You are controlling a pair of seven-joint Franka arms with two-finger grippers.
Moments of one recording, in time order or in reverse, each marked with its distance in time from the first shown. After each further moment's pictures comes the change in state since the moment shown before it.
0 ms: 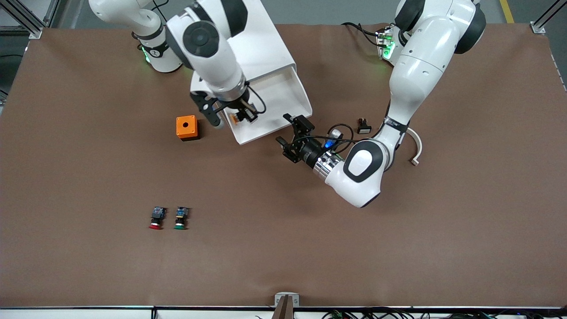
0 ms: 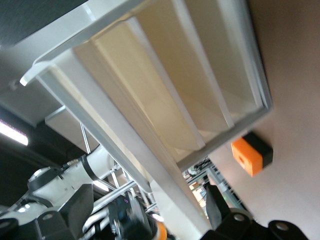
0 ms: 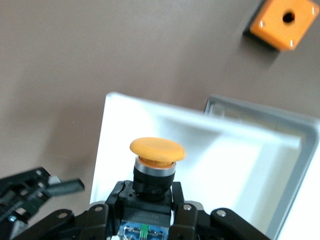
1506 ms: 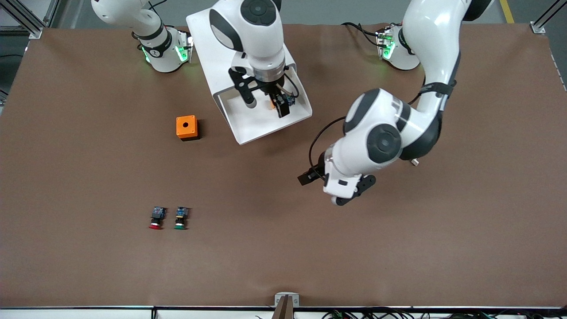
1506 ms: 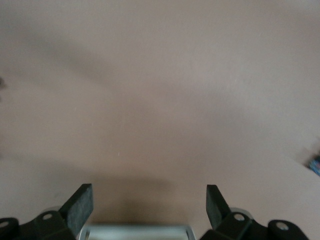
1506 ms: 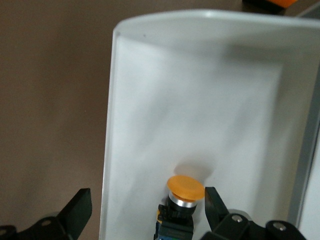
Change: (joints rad) left arm -0.129 -0.233 0.050 0.079 0.988 0.429 0.828; right arm 0.115 0.084 -0.029 0.143 -0.096 -0.044 0.183
